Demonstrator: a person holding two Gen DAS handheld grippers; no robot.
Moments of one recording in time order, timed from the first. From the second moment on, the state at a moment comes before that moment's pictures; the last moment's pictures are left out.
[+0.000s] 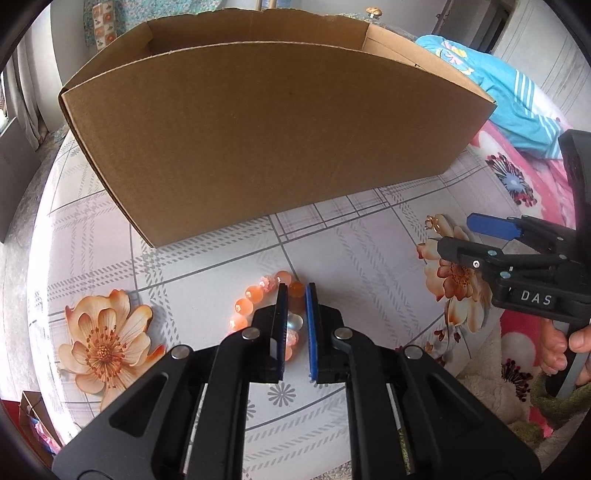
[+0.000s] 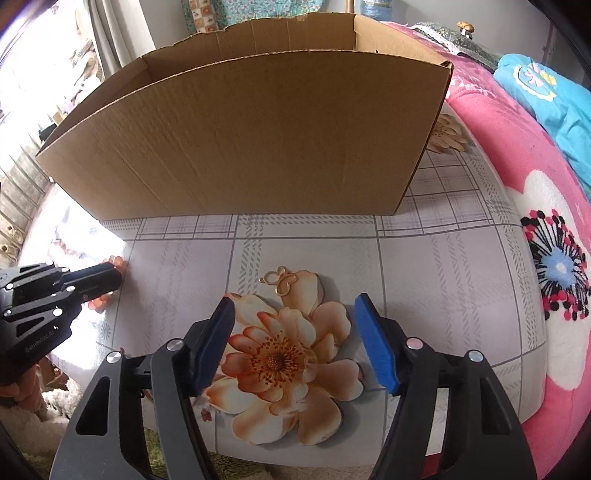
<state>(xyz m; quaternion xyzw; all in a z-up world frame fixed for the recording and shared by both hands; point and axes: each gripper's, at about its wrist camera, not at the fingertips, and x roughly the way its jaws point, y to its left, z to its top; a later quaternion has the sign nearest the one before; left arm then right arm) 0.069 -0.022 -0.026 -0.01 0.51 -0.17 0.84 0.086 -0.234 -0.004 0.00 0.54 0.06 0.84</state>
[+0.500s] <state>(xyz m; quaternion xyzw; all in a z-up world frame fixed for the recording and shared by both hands) 0.069 -0.022 -0.027 -0.01 0.51 -0.18 0.84 0.107 -0.201 -0.012 -0.04 0.53 0.06 0.85</state>
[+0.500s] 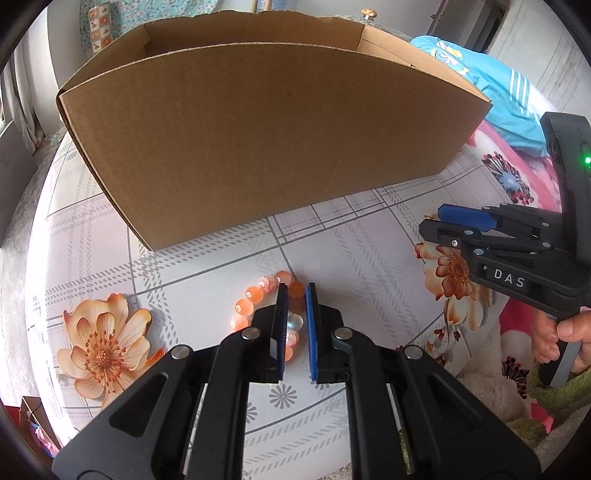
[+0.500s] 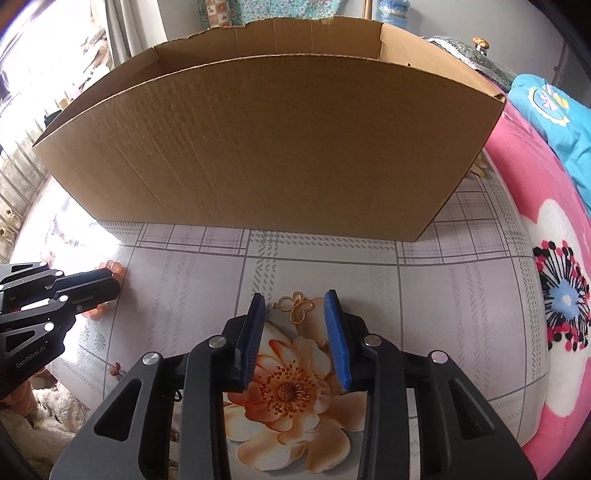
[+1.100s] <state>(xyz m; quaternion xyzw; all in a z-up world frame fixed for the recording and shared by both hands) 0.069 -0.022 -0.027 -0.01 0.51 -0.18 0.84 0.091 -0.200 -0.013 -0.02 0.52 0.07 0.85</state>
